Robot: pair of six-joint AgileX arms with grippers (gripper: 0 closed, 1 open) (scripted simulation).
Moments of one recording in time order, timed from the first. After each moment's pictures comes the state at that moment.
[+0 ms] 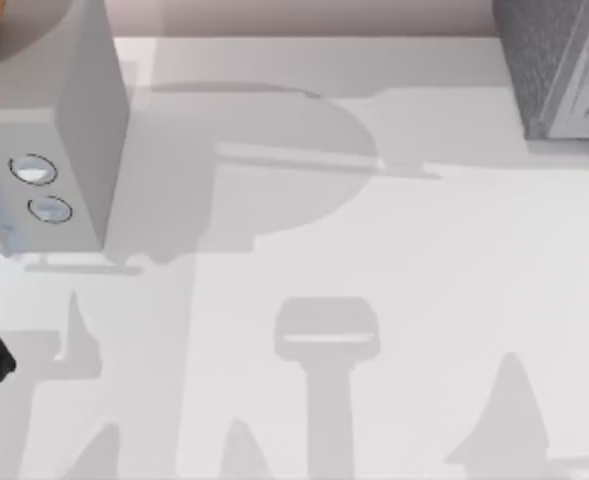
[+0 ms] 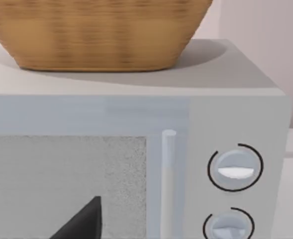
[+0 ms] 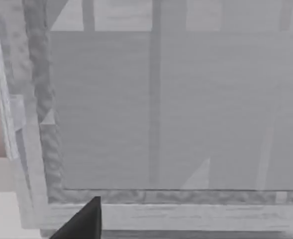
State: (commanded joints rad) left arm 0.00 0.00 0.00 0.00 0.00 0.00; right arm -0.64 0.98 0.23 0.75 -0.64 0.01
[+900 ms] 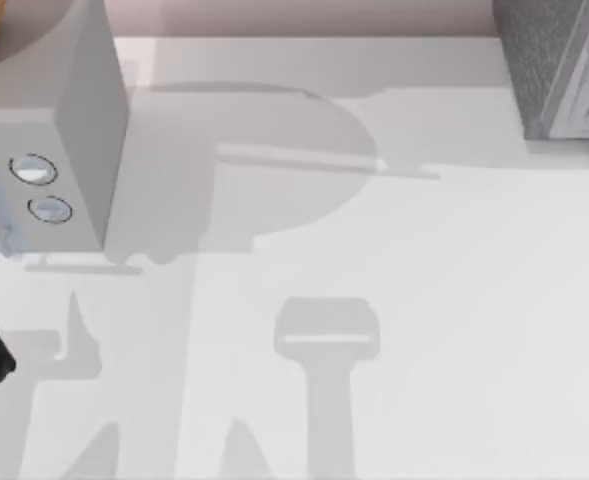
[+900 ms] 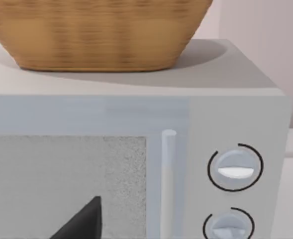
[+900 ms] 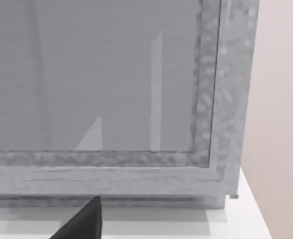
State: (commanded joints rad) left arm 0.00 0.00 0.00 0.00 0.00 0.00; right arm -1.03 1.55 0.37 1.20 -1.01 0.02
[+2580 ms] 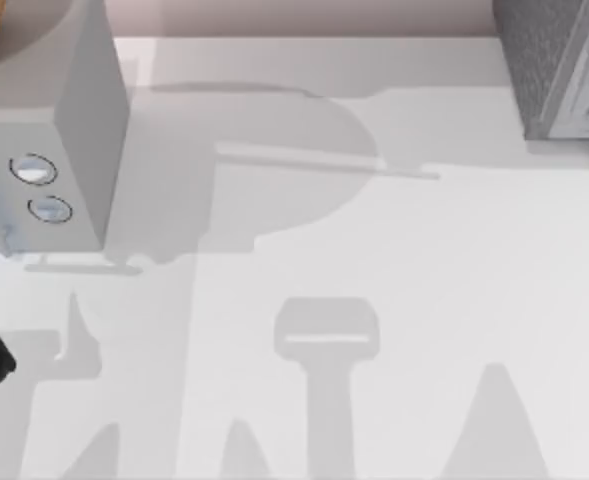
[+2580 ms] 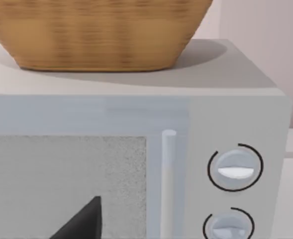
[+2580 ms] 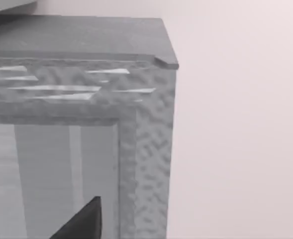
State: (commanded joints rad) left arm 0.00 0.00 0.00 0.00 0.00 0.00; right arm -1.06 1.41 1.38 0.08 -1.03 0.02
